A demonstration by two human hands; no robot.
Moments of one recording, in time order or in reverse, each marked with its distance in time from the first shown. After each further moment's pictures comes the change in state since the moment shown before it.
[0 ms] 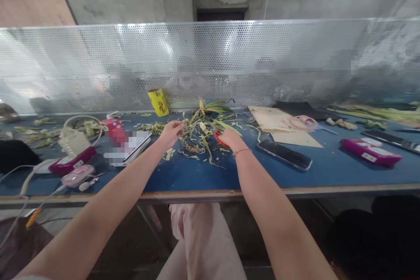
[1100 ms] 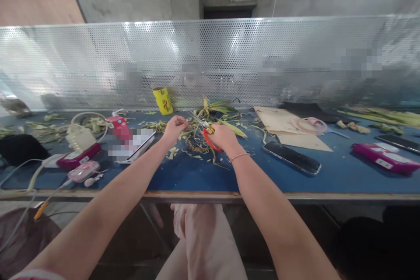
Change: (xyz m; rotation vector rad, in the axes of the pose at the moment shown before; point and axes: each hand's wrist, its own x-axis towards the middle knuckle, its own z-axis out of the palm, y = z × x) left_hand 0.011 -0.010 -0.007 0.130 -0.032 0.280; right_hand -0.031 -0.049 -0.018 -0.041 0.066 -0.212
